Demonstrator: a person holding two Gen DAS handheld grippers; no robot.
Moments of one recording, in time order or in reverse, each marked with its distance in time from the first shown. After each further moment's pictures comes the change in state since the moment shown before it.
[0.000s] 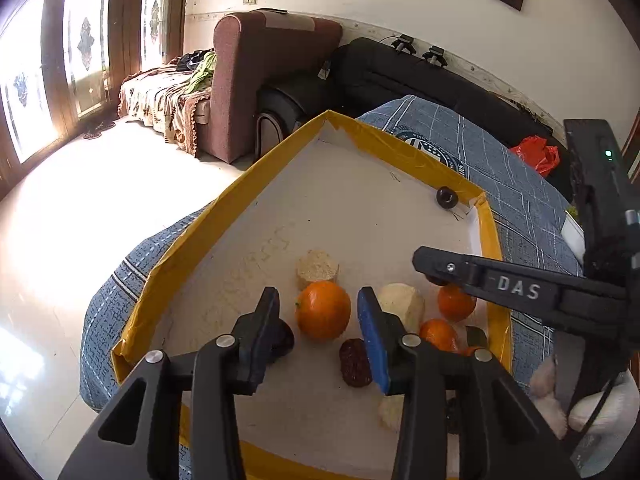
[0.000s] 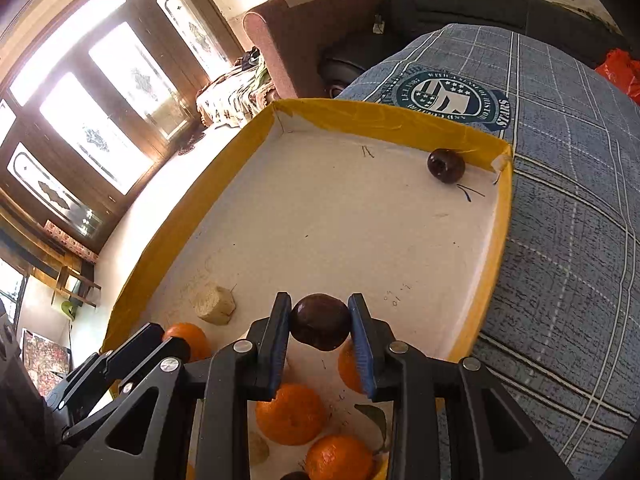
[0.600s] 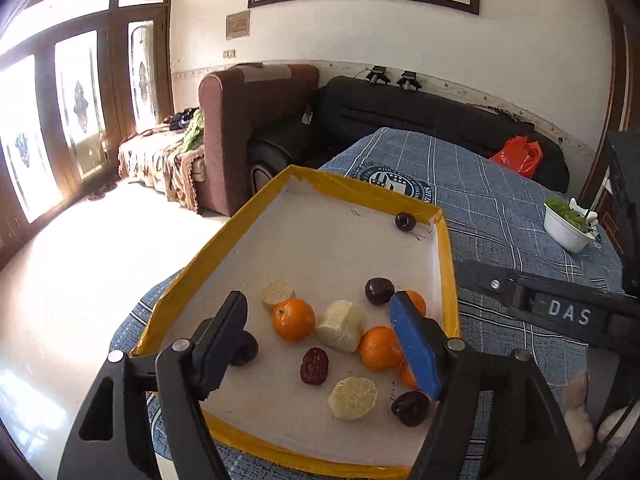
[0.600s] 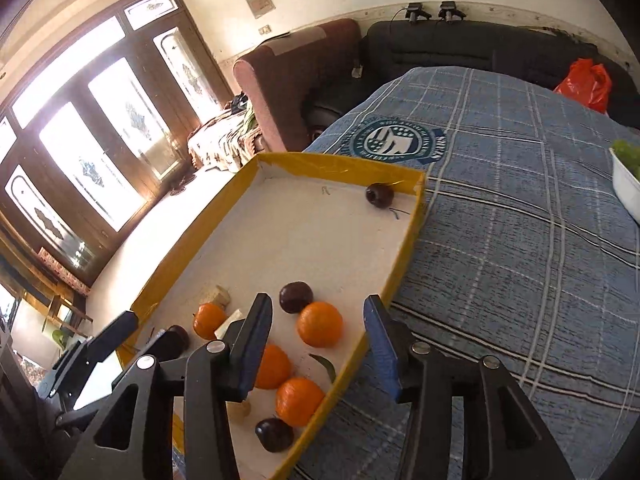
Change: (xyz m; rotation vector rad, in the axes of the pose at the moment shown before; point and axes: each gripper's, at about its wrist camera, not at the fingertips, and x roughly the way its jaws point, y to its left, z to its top) left arm -0.061 -0.056 -0.016 0.153 -0.182 0.060; right arm -0.090 -0.023 -0.035 0.037 -0.200 -0.063
